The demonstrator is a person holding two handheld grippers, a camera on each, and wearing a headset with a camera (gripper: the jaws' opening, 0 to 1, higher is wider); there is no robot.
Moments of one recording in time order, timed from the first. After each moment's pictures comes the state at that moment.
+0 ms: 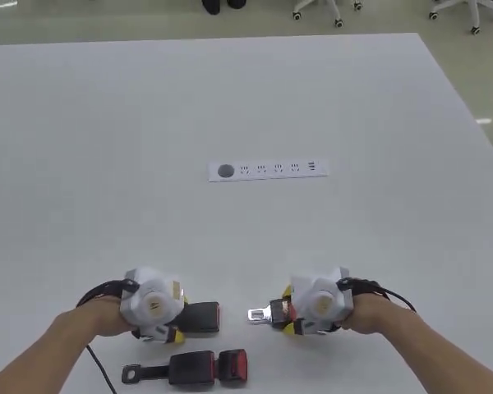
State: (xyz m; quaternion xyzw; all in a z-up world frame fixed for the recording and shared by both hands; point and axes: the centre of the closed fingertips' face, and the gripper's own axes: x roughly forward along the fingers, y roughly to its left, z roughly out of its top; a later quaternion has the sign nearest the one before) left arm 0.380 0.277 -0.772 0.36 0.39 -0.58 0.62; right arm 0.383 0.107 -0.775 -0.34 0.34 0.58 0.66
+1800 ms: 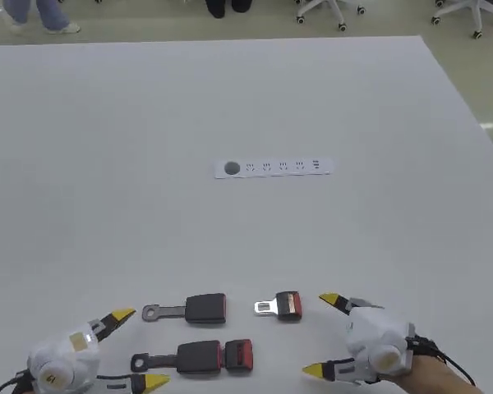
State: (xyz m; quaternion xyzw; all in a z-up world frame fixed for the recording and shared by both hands) left arm 0.321 0.335 -0.728 0.10 0.28 -0.42 0.86; right arm 0.326 0.083 -0.741 -0.24 0.27 0.49 0.80
